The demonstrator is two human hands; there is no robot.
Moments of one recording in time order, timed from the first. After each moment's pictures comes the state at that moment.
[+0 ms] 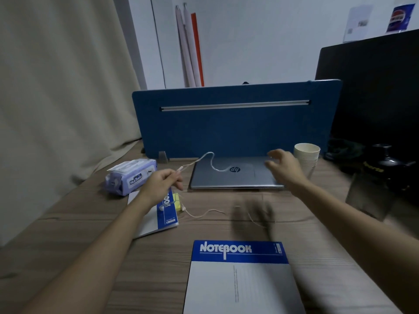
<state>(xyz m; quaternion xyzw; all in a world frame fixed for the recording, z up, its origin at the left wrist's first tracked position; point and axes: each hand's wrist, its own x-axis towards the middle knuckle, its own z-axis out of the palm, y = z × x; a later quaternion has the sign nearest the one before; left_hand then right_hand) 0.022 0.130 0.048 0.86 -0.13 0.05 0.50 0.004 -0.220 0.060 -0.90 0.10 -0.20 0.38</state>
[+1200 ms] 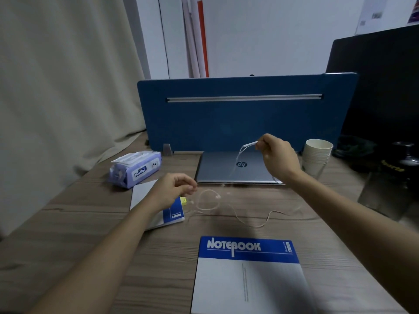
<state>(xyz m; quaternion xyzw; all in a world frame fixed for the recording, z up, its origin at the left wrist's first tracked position) 0.021 0.134 0.026 0.85 -0.20 -0.03 0.50 0.002 -0.171 0.083 -0.91 -0.02 -0.30 0.29</state>
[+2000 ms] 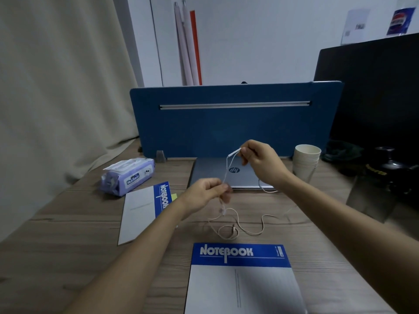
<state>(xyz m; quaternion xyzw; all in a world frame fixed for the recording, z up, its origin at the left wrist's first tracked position) -0.001 0.050 0.039 0.76 -0.29 -0.14 0.56 -0.015 -0.158 0.099 -0.86 -0.13 -0.24 0.42</state>
